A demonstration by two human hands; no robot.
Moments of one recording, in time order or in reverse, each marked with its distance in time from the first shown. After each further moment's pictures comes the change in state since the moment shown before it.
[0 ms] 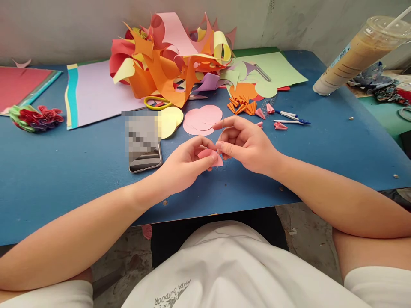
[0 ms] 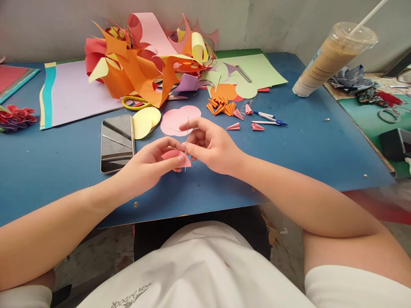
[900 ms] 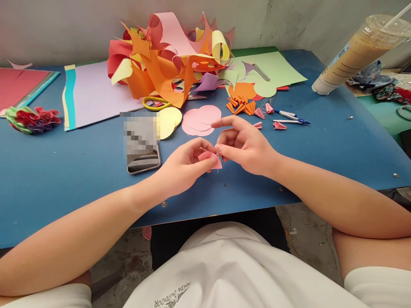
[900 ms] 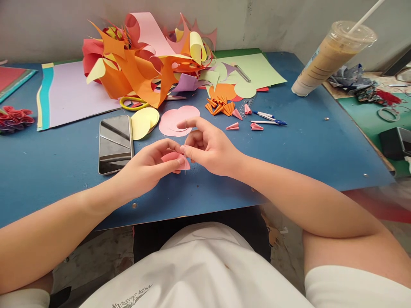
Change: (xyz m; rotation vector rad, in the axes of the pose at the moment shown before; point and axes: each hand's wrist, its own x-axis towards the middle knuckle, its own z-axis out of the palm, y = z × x) left_hand -0.002 0.002 0.001 0.037 0.007 -0.024; right_hand -0.002 -0.003 0.002 -0.030 -0.032 0.004
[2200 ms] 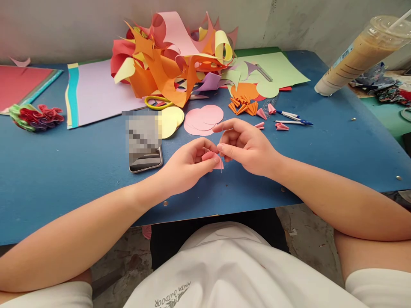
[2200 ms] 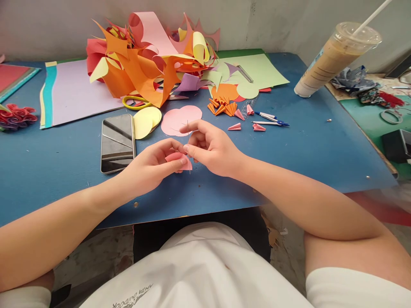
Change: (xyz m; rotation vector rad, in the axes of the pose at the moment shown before) left_hand 0.002 -0.004 -0.001 -0.003 -0.025 0.007; right_hand 0.001 0.005 -0.001 -0.028 0.022 0.007
